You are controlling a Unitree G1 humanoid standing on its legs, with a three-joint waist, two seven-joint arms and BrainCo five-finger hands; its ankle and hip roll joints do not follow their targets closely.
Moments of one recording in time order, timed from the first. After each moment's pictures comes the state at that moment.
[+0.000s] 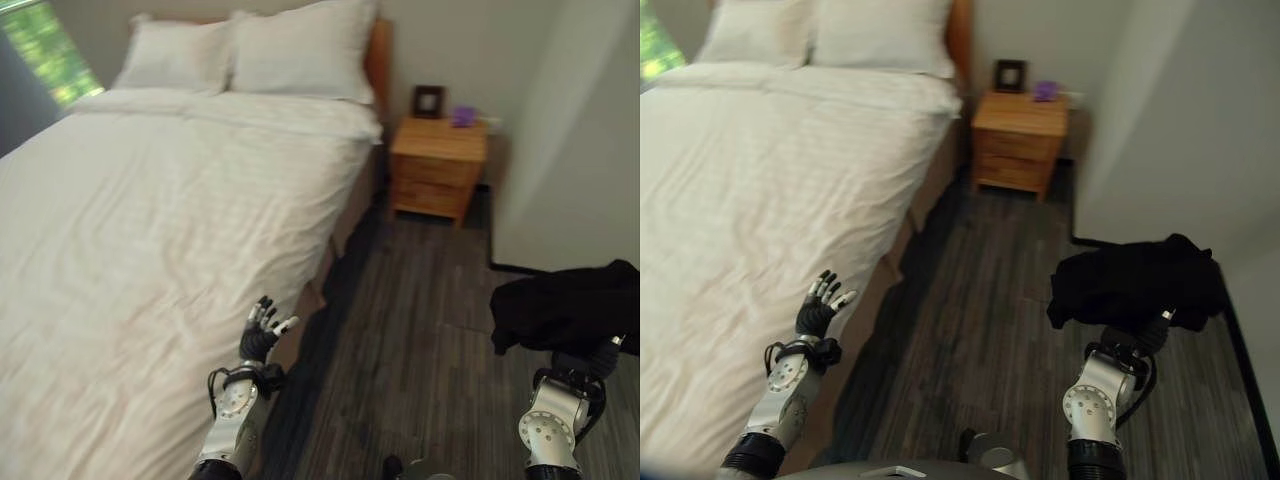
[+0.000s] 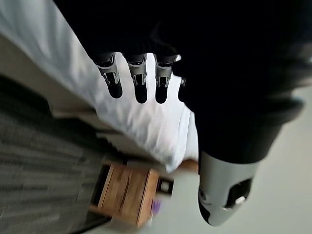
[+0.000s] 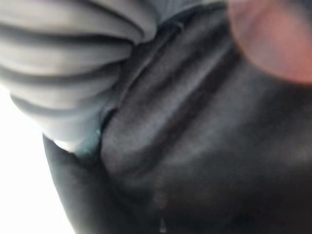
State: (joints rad) left arm 0.00 0.25 -0.15 0.37 -0.53 -0.23 0.13; right arm 0.07 -0.11 -0.18 0.08 1.32 -0.53 -0.12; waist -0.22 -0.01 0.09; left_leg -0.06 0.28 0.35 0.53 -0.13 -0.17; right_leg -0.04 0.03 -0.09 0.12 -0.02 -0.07
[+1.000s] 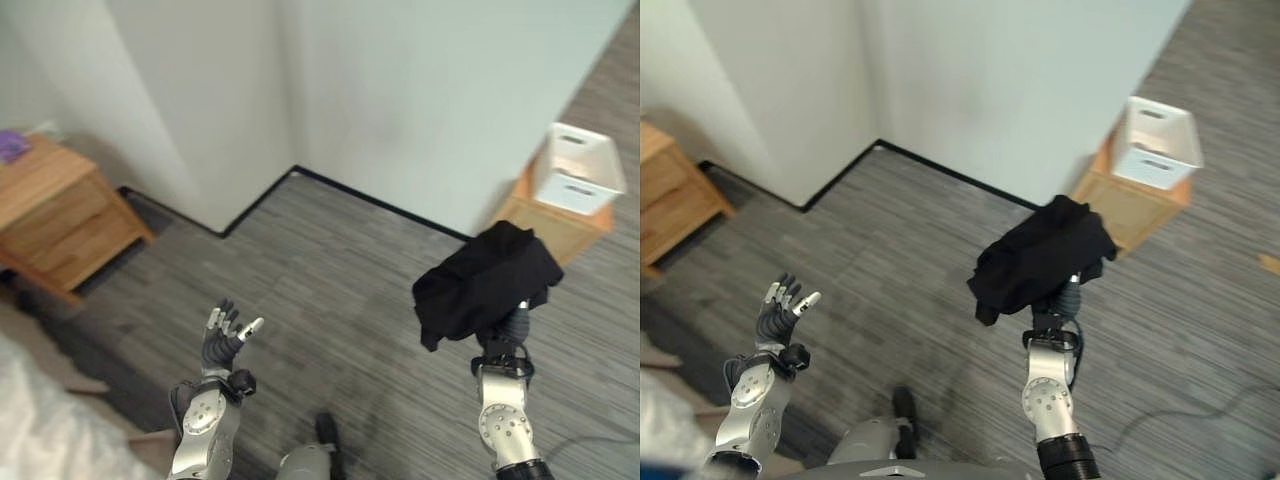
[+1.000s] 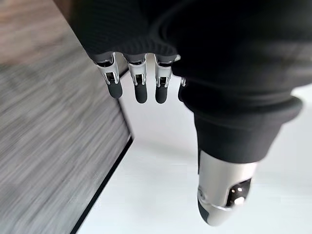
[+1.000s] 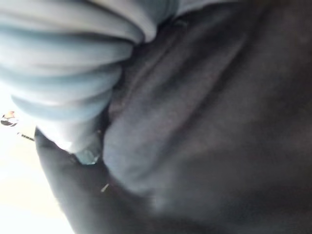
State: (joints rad) left arm 0.06 0.31 -0.08 0.29 -0.54 -0.23 0.15; right arm 0.08 -0.11 0.14 0.04 1.33 -0.38 -0.03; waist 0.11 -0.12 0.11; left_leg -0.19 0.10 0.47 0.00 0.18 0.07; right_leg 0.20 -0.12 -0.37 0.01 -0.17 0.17
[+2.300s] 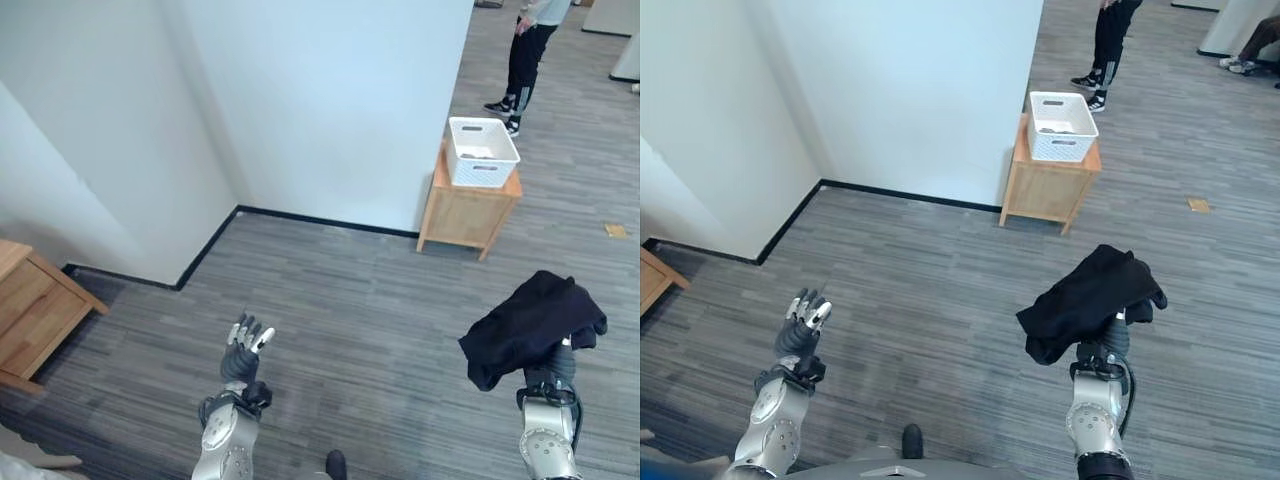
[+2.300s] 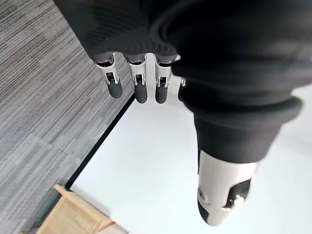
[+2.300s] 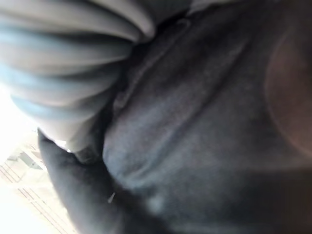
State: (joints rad) left arm 0.12 0.20 -0.04 0.31 -0.70 -0.23 0.07; right arm 0.07 -0.18 -0.10 0.28 1.28 -0.35 -0.01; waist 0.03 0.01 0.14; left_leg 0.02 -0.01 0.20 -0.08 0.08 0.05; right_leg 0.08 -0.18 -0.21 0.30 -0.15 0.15
